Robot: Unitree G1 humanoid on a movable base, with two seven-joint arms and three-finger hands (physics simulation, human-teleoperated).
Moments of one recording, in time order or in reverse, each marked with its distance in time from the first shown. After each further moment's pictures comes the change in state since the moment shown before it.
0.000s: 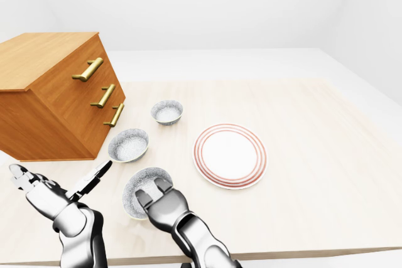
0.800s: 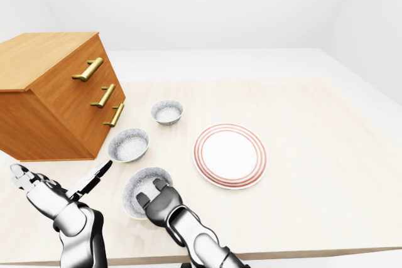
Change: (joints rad) left arm -0.004 0.003 0.000 0.005 -0.011 0.002 0.000; right arm -0.119 0.089 -0.086 0.220 -0.163 -0.089 0.041
